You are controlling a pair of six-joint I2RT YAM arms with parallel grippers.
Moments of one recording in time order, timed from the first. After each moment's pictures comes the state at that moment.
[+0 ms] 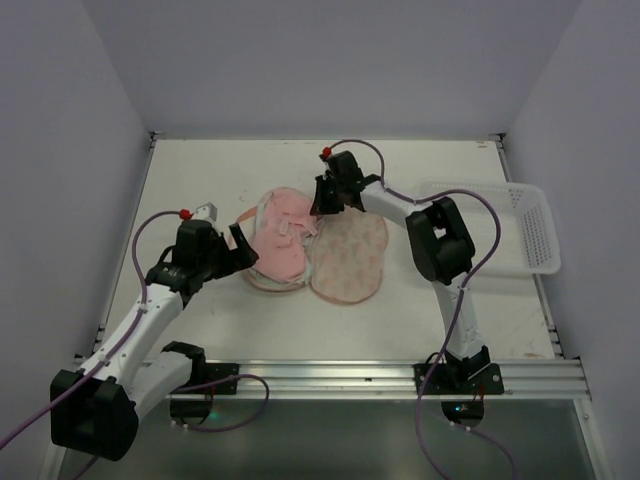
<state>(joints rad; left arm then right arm) -0.22 0.95 0.61 -0.43 0.08 -0.57 0.54 2.24 1.71 -0.28 -0.23 0.47</state>
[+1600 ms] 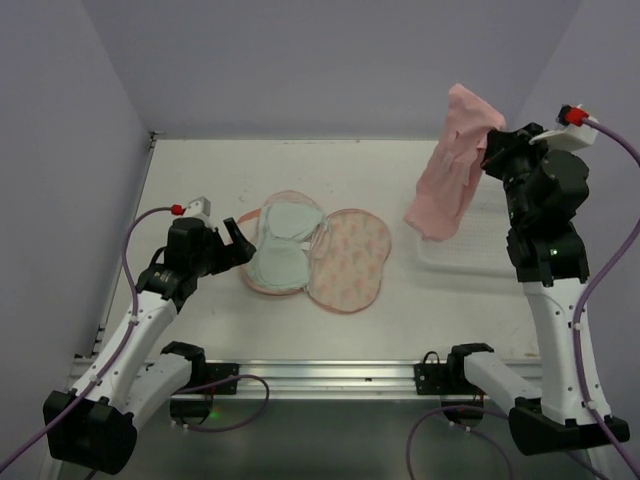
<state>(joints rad) -0.22 0.87 0.66 -0.46 0.07 -0.57 0.12 0.99 1.38 -0.35 0.20 0.42</state>
